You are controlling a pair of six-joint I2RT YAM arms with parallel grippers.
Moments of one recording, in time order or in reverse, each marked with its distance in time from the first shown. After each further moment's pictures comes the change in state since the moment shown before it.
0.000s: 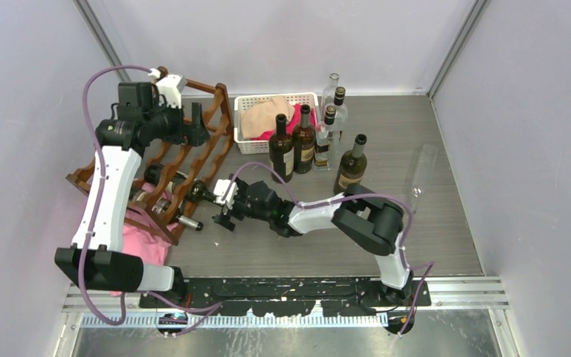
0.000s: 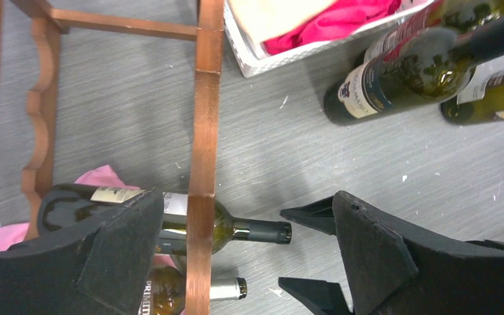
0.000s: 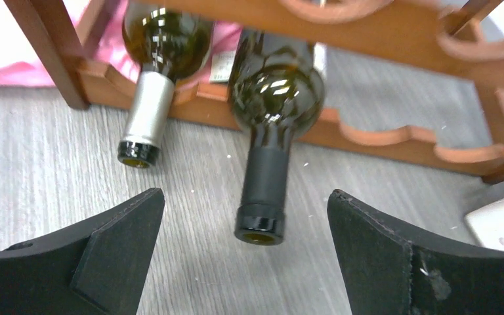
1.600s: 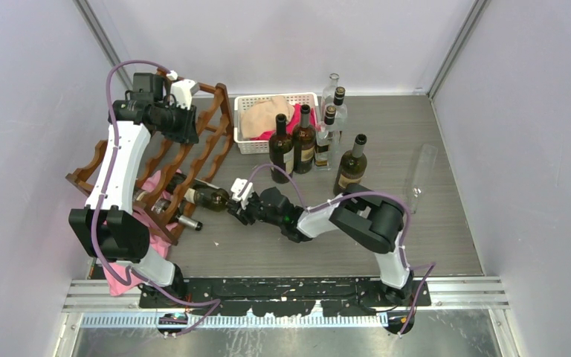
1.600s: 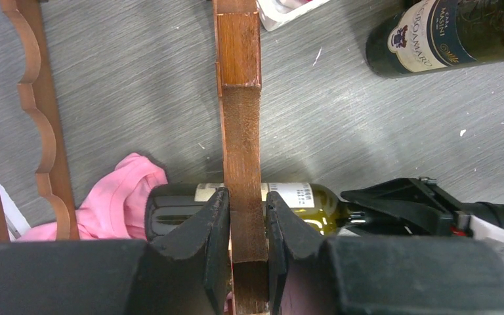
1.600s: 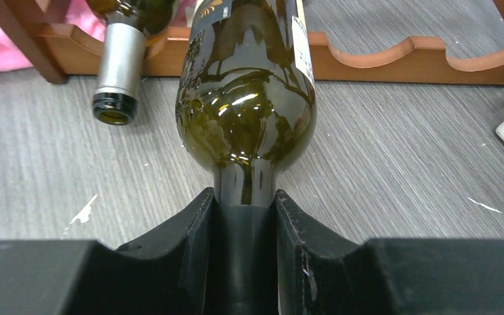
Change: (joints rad) left arm 0.016 0.195 0.119 -0.131 0.001 0.188; right arm -0.040 -0.063 -0.180 0.130 0.025 0.171
